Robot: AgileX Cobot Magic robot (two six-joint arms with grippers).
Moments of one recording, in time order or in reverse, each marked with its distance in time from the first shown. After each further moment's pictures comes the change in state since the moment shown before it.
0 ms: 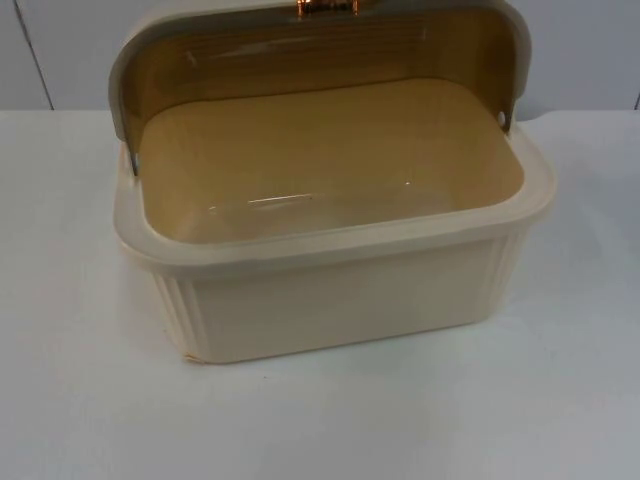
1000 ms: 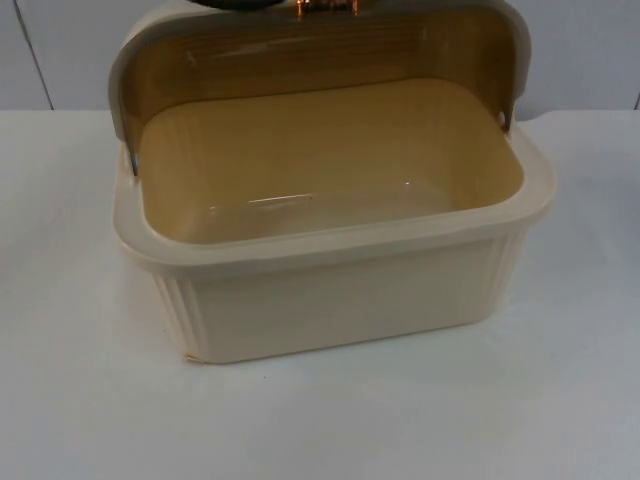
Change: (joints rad) right arm 0.000 0.000 0.000 0.002 -0.002 0.000; left arm -0.361 0.416 -0.375 0.298 0.082 0.558
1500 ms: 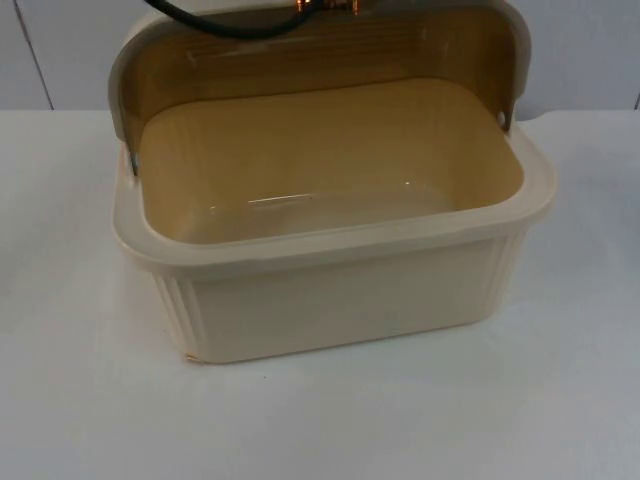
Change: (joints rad) right arm 0.000 0.000 0.000 -0.008 -0.002 0.000; left arm 0.000 0.035 0.000 0.007 -0.004 -0.002
